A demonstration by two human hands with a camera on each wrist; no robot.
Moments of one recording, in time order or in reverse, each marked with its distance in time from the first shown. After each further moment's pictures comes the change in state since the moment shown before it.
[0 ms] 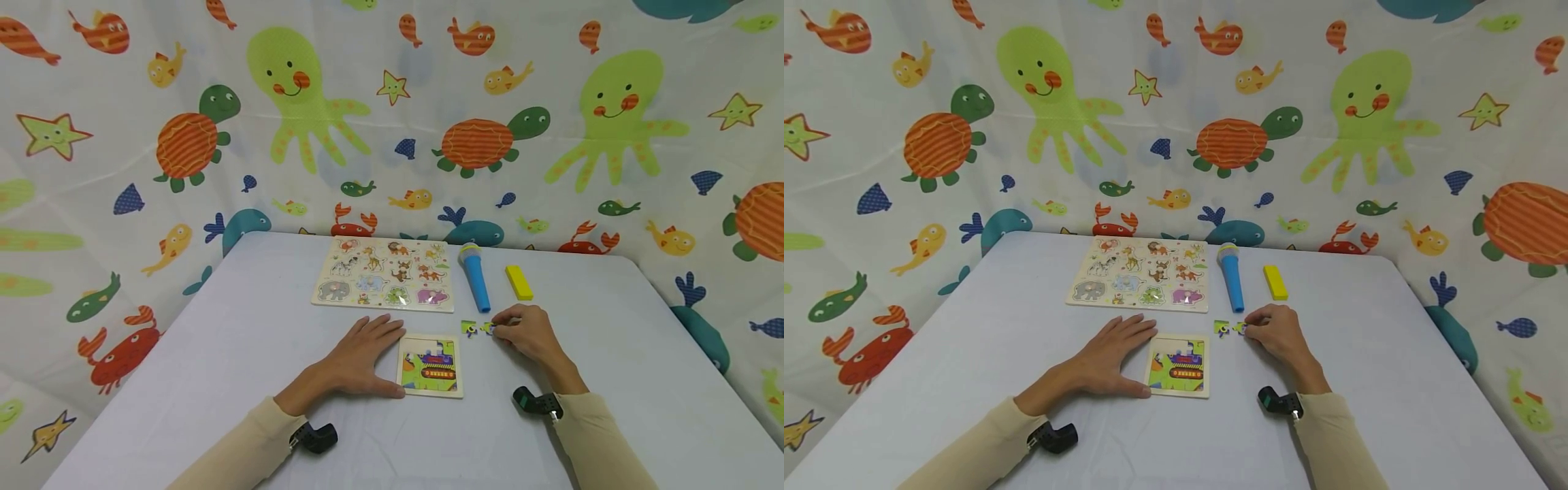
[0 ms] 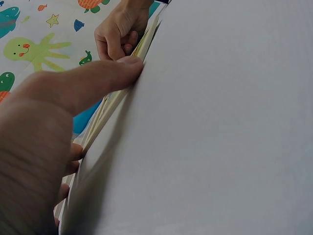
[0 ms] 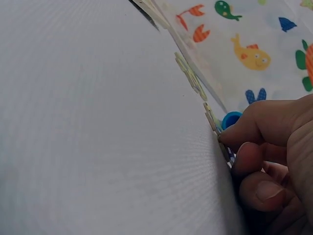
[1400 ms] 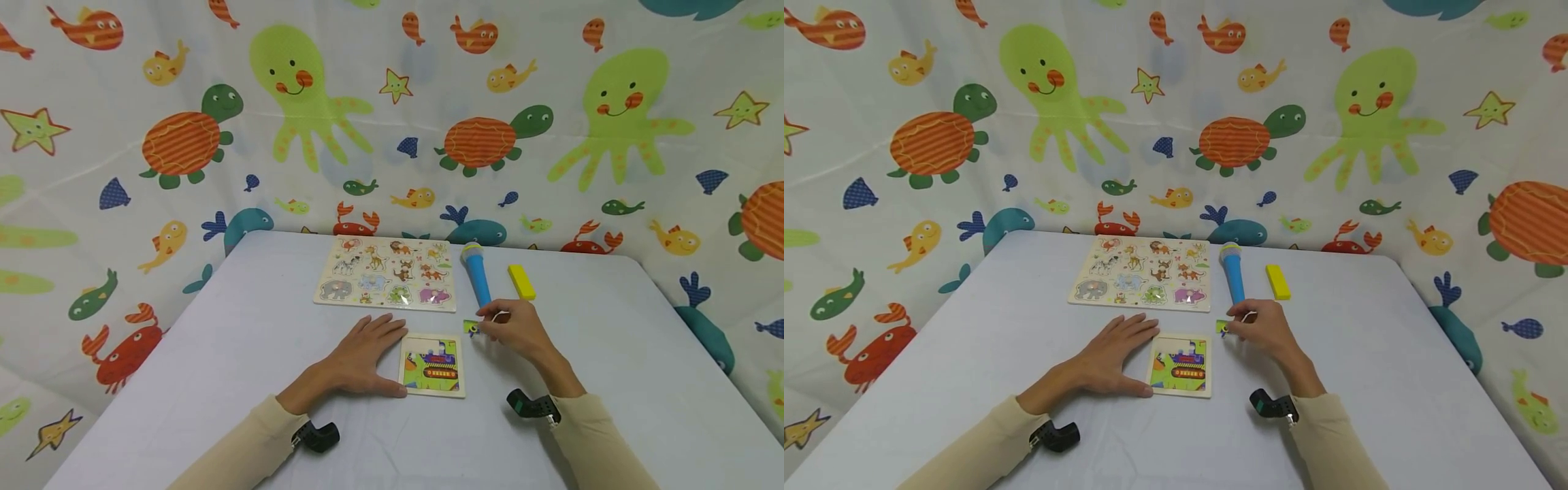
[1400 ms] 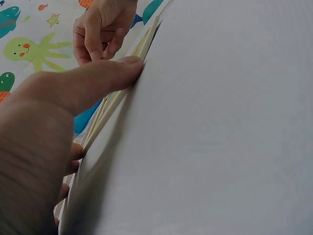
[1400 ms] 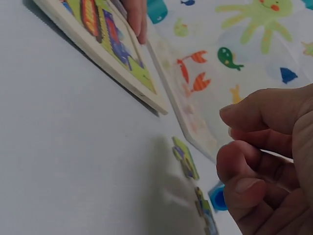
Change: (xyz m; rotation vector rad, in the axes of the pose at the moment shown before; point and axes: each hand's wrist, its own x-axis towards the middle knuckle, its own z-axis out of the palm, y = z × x) left_hand 0.000 -0.002 0.000 -0.006 -0.006 0.008; right_hand -0.010 -0.038 0.008 0.100 -0.052 -0.104
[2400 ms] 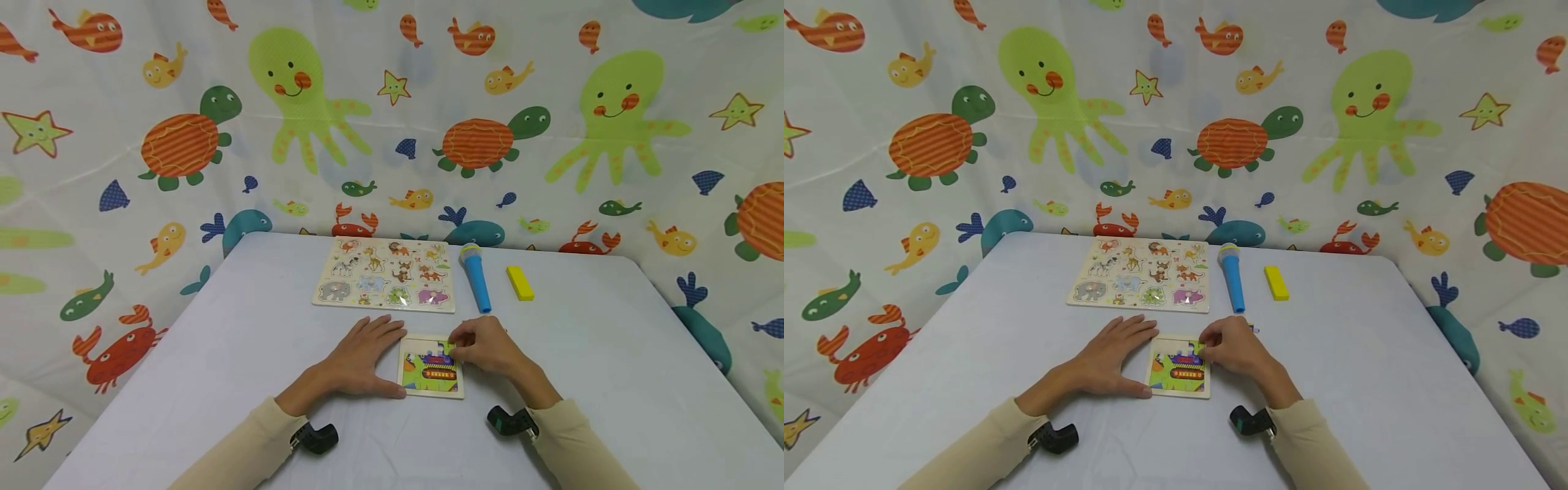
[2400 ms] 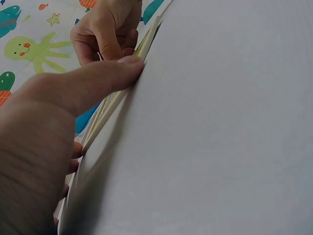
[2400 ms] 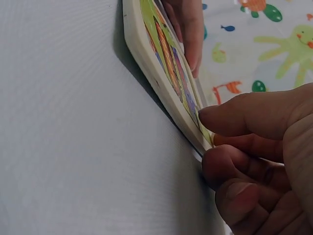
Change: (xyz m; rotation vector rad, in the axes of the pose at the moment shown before) left_hand -0.001 0.002 -0.001 0.002 0.018 0.004; right_hand -0.009 -0.015 0.037 -0.148 -0.214 -0.124
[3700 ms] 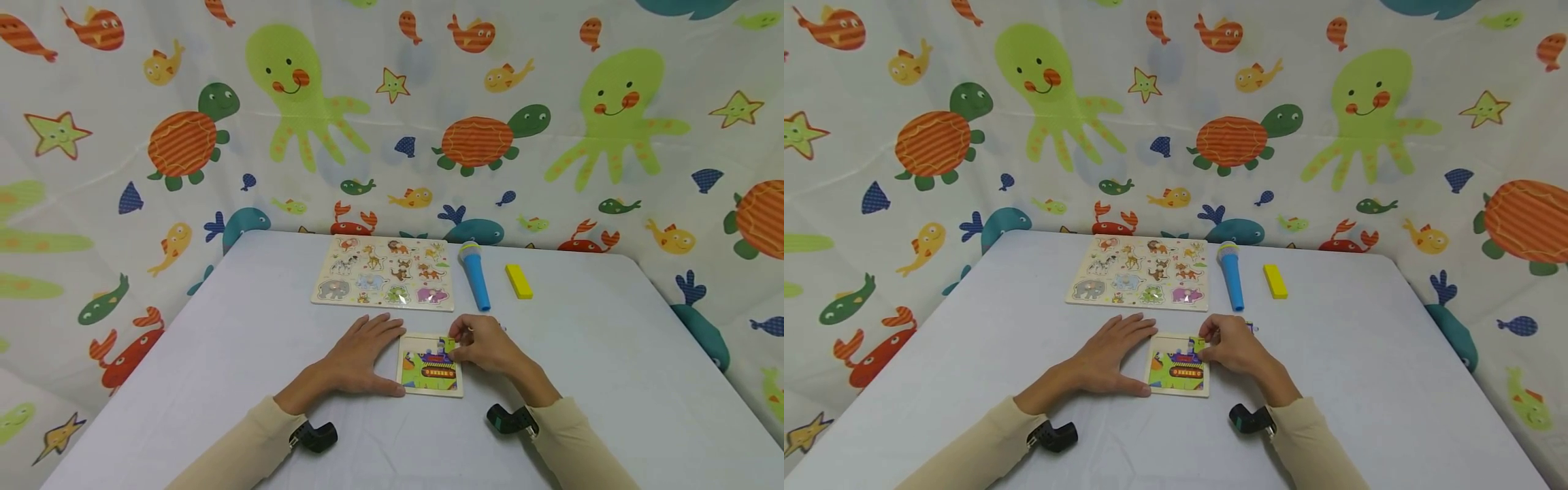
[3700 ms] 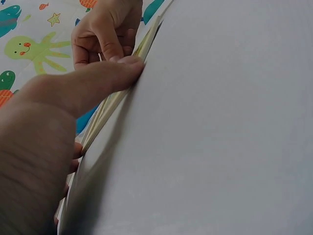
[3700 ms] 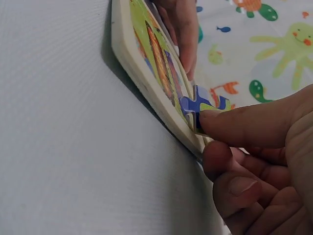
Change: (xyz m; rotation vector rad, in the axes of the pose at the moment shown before) left_hand 0.001 -0.002 0.001 -0.010 0.003 -0.014; right_hand 0.001 -0.003 0.000 0.056 -0.019 0.092
